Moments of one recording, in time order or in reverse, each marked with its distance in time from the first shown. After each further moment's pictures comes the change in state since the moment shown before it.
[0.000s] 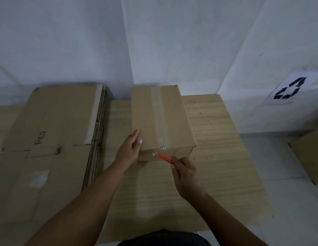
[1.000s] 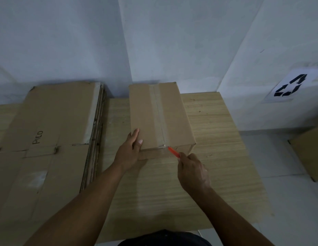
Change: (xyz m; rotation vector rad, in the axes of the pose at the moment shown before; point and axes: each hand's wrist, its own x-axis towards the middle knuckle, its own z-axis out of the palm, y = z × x) left_hand 0.005 -0.016 0.007 0.049 -0.024 0.014; right_hand 0.019 -0.024 -0.040 -0.263 -0.228 0.280
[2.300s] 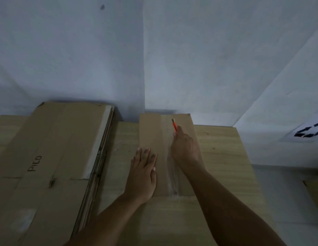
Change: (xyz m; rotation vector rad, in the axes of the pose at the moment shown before) left_hand 0.051 0.021 0.017 0.461 0.145 0.213; right_hand 0.216 -0.078 -0.025 0.158 0.141 -0.023
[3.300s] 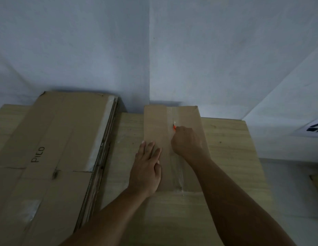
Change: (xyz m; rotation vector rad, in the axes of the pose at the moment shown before) left_hand 0.006 -0.004 0.006 -0.034 0.025 -0.048; right_hand 0.016 -0.019 -0.003 -0.239 -0.295 0.023
